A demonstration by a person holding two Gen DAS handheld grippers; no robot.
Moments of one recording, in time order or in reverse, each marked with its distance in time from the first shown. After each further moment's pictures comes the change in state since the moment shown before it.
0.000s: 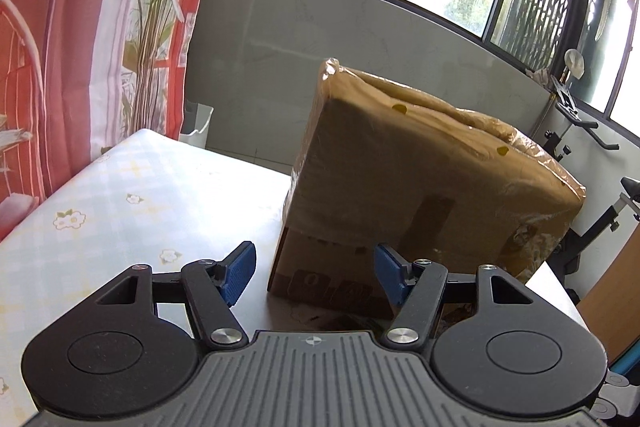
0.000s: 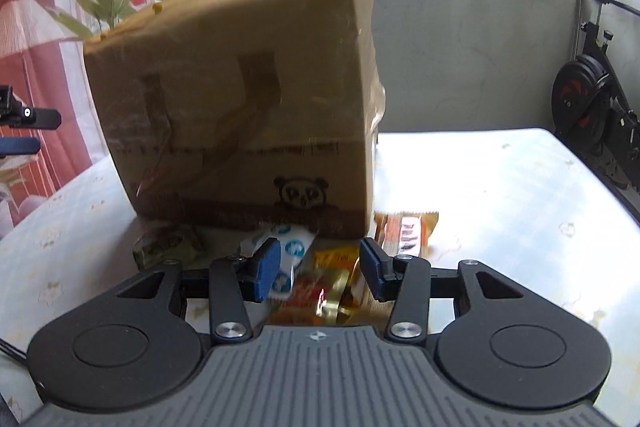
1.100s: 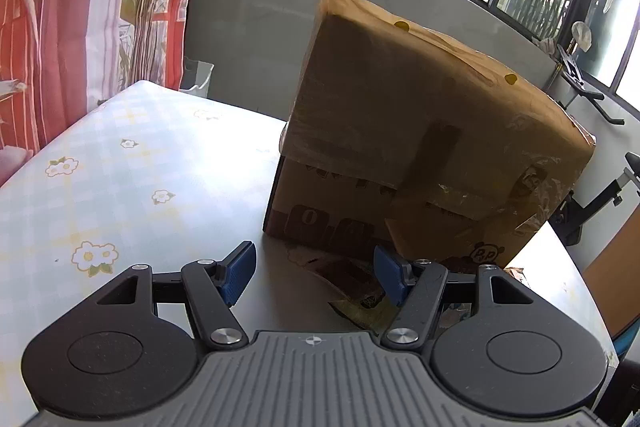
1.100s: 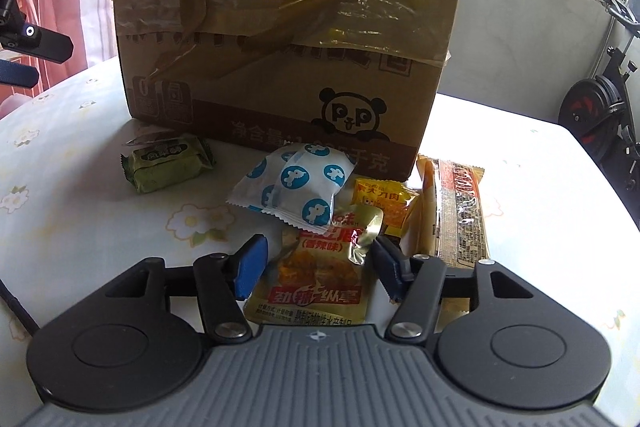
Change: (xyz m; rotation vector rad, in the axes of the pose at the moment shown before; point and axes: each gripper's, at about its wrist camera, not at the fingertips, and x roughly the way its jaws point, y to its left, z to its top) left arm 0.010 -0.001 -0.026 -0.007 0.113 0.007; right arm 0.035 0.035 -0.020 -0.184 0.106 -0.060
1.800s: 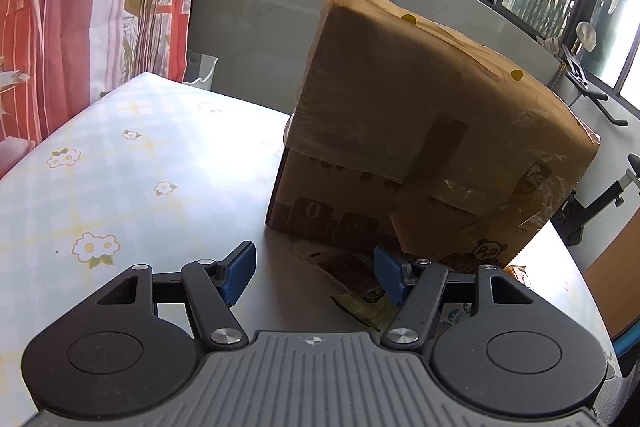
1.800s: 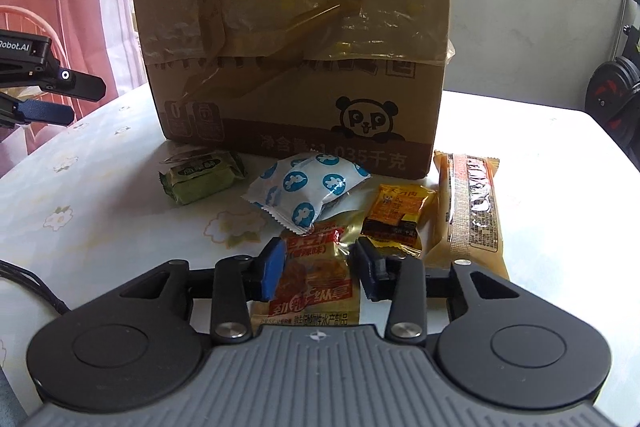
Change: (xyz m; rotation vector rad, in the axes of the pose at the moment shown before) left arm 0.002 0.000 0.000 -0.015 0.015 0.005; right arm -0.022 -0.009 -0.002 0.075 -0.045 0.122
